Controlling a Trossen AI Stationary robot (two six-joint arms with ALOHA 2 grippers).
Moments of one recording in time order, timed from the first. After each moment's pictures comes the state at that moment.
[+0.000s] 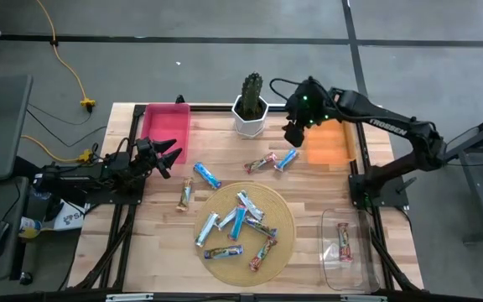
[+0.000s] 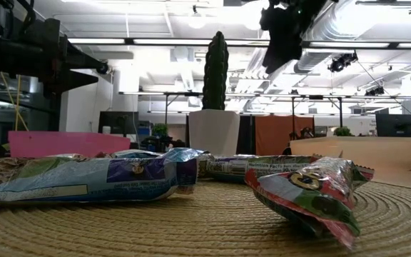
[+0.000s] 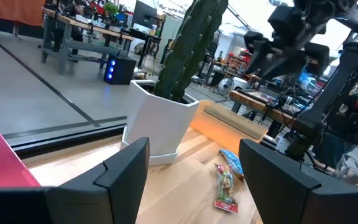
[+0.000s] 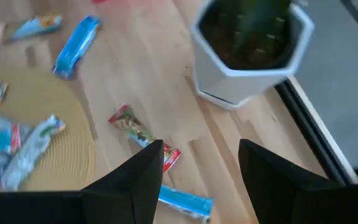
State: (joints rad) left arm 0.03 0.01 0.02 0.05 -0.57 -0.32; right arm -0.51 1.40 1.34 -0.84 -0.11 -0.08
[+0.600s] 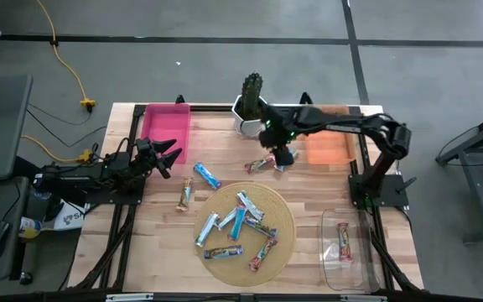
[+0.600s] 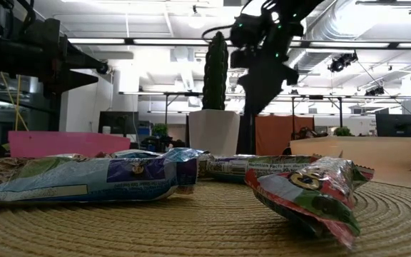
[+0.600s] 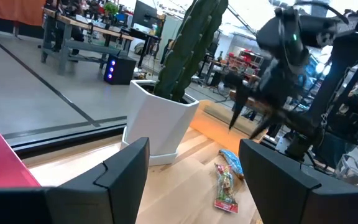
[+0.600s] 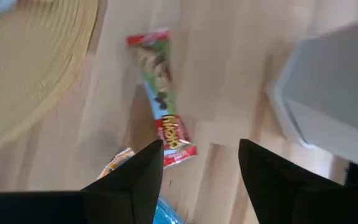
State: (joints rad) left arm 0.03 0.01 0.02 0.05 -0.57 -0.32; right arm -0.35 1.74 1.34 -0.79 -0.05 -0.59
